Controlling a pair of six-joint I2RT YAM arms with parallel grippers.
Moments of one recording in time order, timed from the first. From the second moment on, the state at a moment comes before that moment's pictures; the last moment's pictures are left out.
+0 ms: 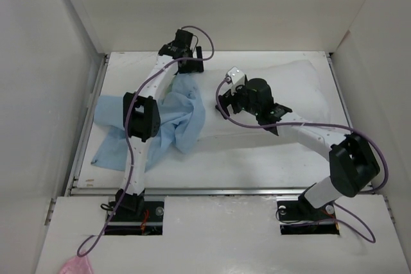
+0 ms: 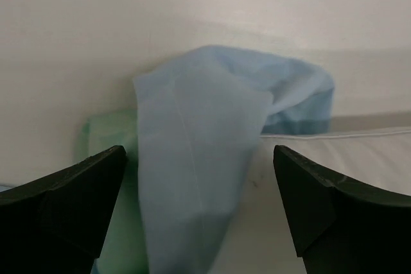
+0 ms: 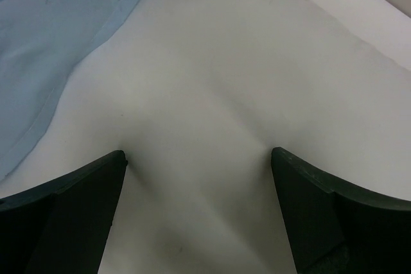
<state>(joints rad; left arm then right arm) -0.34 2.28 2.28 -0.80 -0.12 -0.37 0.61 1.51 1.02 0.13 -0.13 -0.12</state>
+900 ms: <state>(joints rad) -0.50 2.31 2.39 -0.59 0.13 -0.22 0.67 1.65 1.11 0.15 -0.15 -0.09</state>
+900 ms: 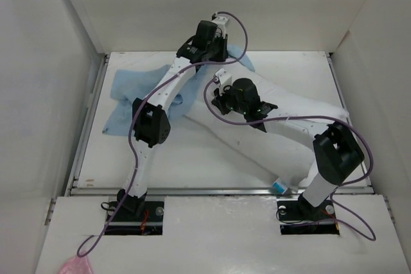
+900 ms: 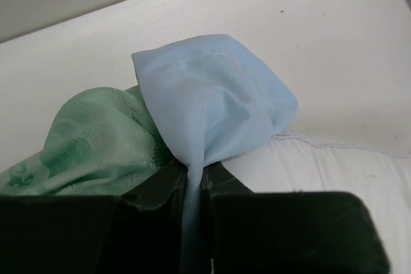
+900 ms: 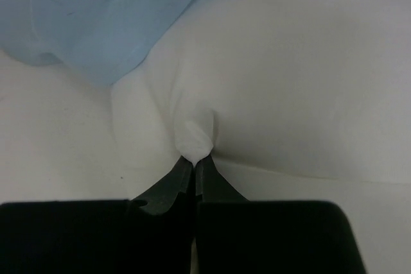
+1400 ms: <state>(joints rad) -0.55 1.85 1.92 -0.54 -0.13 -0.34 0.59 1.62 1.18 0.18 -0.10 -0.06</state>
